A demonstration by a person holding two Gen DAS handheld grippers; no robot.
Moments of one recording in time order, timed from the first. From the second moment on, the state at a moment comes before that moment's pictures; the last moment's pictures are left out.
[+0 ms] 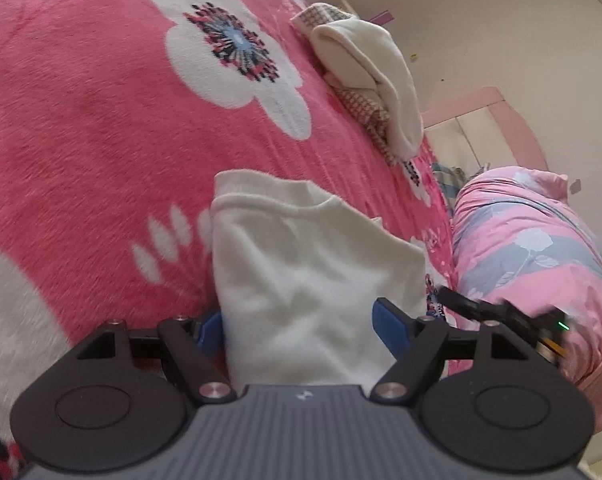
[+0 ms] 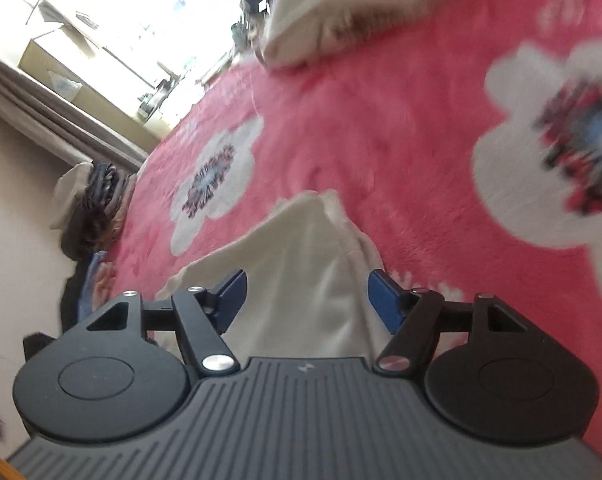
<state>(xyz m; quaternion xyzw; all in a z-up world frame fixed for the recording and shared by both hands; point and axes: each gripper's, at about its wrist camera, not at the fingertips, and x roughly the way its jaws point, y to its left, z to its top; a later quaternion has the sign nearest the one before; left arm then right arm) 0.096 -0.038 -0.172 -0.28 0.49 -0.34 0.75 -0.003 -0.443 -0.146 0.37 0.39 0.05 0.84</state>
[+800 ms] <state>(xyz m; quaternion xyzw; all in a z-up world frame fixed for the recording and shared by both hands) 0.092 -0.039 -0.177 -0.25 0.50 -0.39 0.73 0.054 -0.454 -0.192 0.46 0.43 0.30 0.72</state>
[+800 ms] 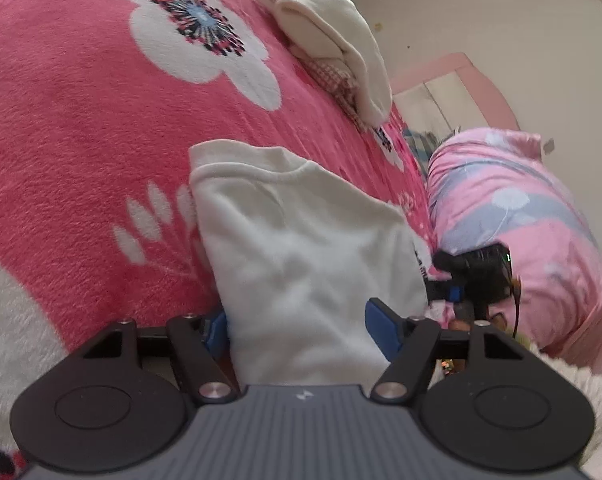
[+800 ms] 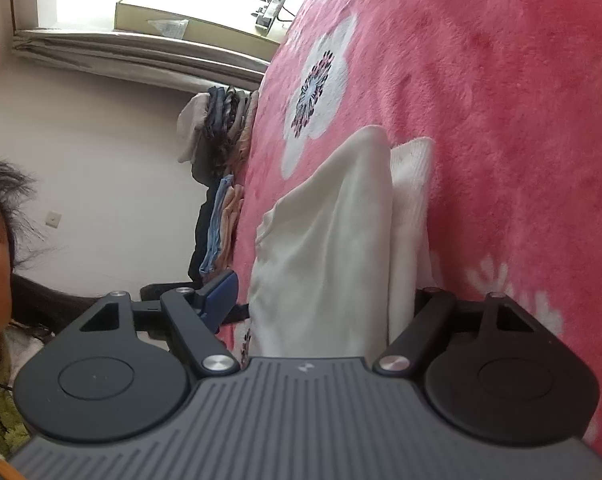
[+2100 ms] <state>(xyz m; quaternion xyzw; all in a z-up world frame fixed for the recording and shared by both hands) 0.002 -0.050 -0.076 -0.14 0.35 -0.35 0.86 -0.086 -0.305 -0.030 0.12 0.21 0.20 0.95</state>
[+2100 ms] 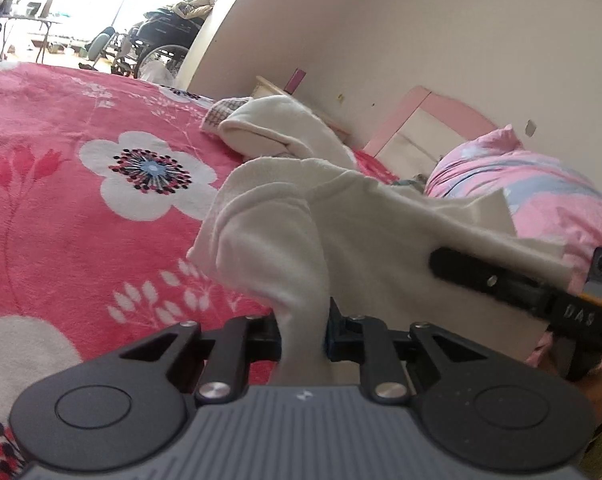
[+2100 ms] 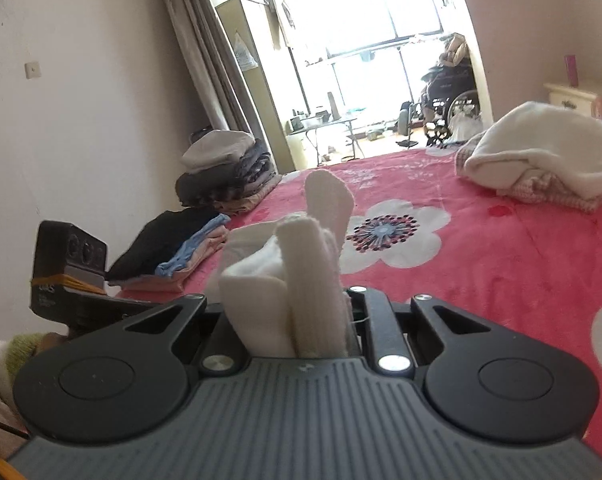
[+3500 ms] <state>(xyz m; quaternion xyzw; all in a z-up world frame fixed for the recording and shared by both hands) 0.095 -0.027 -0.158 -0.13 0.52 -0.35 0.77 -0.026 -0.263 -0.099 -0.03 0.34 0.32 0.88</state>
